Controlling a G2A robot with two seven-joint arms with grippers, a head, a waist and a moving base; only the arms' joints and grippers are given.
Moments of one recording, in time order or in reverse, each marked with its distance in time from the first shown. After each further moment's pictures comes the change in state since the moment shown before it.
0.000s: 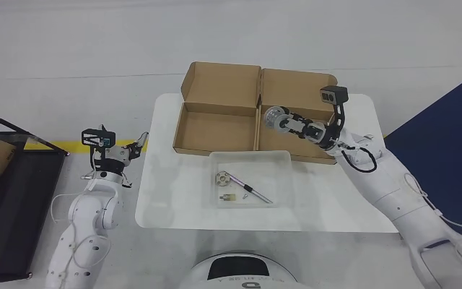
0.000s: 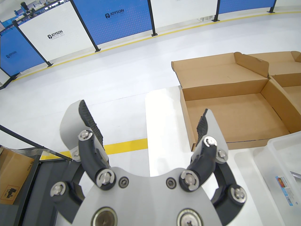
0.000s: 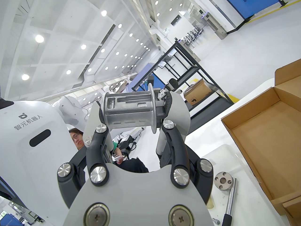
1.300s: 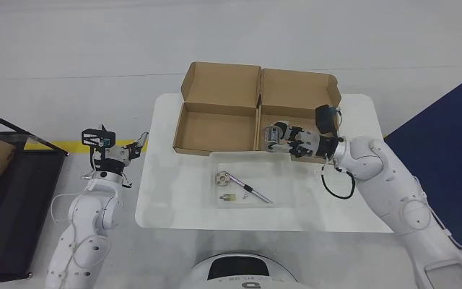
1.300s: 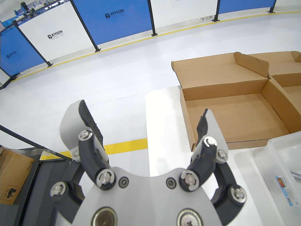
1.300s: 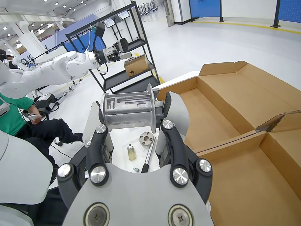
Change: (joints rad) left arm 0.000 0.000 0.000 0.000 0.000 0.000 0.000; right arm -0.184 0.007 0.227 -0.160 -1.135 -0.023 -0.574
